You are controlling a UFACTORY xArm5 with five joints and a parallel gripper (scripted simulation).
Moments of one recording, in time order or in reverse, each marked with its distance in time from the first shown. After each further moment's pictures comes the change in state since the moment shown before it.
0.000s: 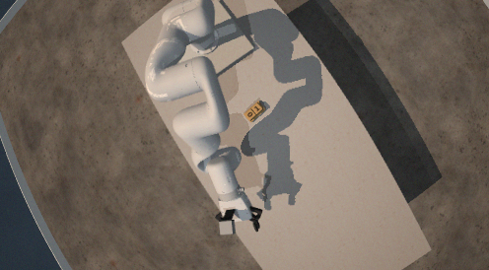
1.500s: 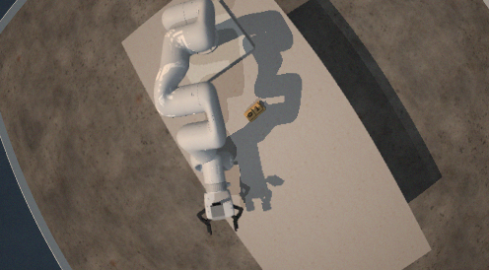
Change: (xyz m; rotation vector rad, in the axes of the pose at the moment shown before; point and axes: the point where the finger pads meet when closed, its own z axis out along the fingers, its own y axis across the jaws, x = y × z) arm -0.001 0.082 -0.004 -0.156 0.375 -0.410
